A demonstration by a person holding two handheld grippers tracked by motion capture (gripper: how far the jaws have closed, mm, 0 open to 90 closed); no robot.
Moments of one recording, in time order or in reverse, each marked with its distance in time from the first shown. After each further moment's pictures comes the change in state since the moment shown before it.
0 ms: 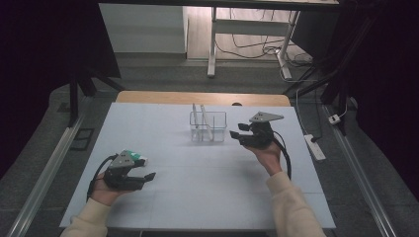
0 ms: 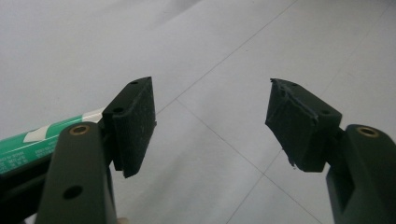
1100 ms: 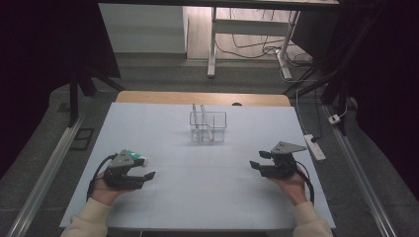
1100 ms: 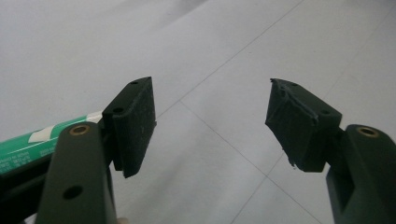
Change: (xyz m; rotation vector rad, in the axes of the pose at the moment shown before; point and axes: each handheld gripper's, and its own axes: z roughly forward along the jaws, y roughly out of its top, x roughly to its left) left arm 0.002 0.000 0.000 -0.006 0.006 -0.007; right arm 0.009 -0.079 -0.066 0.086 -0.013 -0.005
